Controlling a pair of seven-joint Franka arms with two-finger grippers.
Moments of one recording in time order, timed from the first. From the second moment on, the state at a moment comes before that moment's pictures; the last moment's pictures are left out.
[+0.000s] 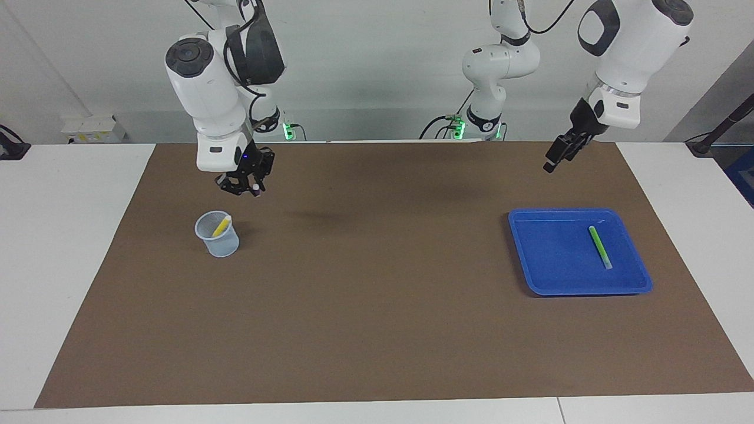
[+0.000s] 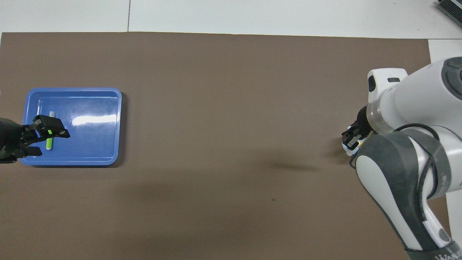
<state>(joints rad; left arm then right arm) 0.15 -0.23 -0.12 -1.98 -0.15 1.79 -0.39 0.03 -0.01 0.15 -1.84 -0.07 1.79 -0.66</state>
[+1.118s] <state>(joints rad) 0.40 -0.06 -0.12 -2.09 -0.15 2.07 0.27 -0.09 -0.05 0.16 -2.10 -0.14 2.14 -0.95</state>
